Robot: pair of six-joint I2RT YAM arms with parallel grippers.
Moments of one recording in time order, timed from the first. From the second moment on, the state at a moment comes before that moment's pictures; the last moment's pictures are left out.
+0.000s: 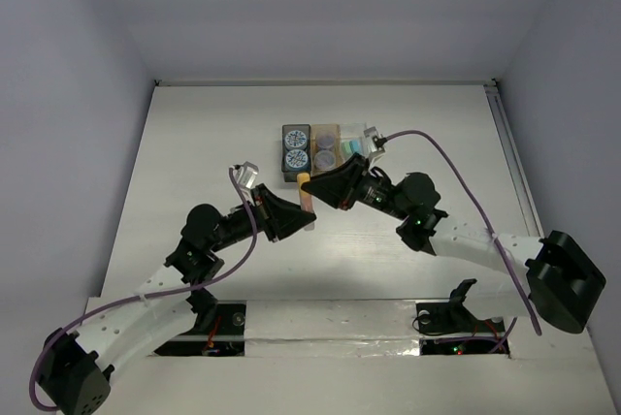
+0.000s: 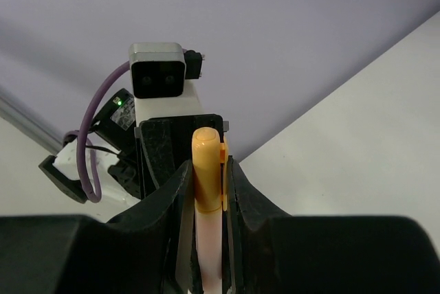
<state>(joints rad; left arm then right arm) -0.66 0.65 0.34 0.51 0.48 -0.81 0.84 1.27 0.65 0.91 -0.40 0.82</state>
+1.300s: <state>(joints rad) -0.59 0.77 0.62 0.09 0.68 -0.70 0.89 1.26 0.51 1.11 -0.21 0.82</state>
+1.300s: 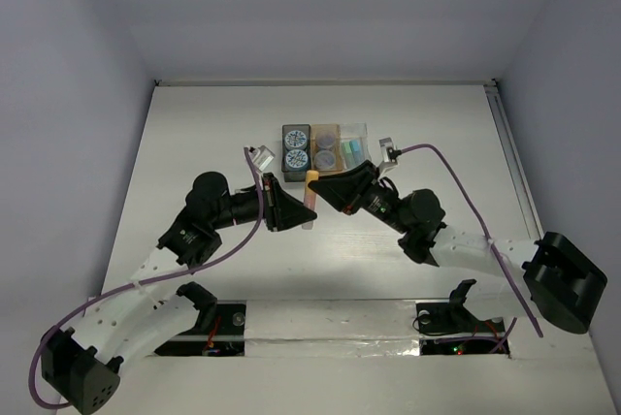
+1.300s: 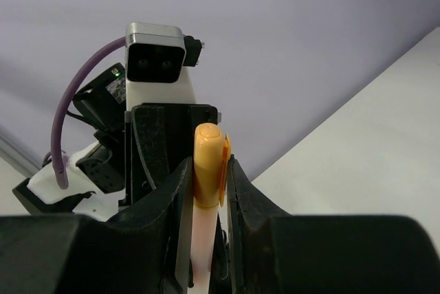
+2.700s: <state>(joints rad) -0.38 0.70 0.68 0.64 0.46 -0.77 1.07 1.10 0.42 0.21 -0.35 0.63</state>
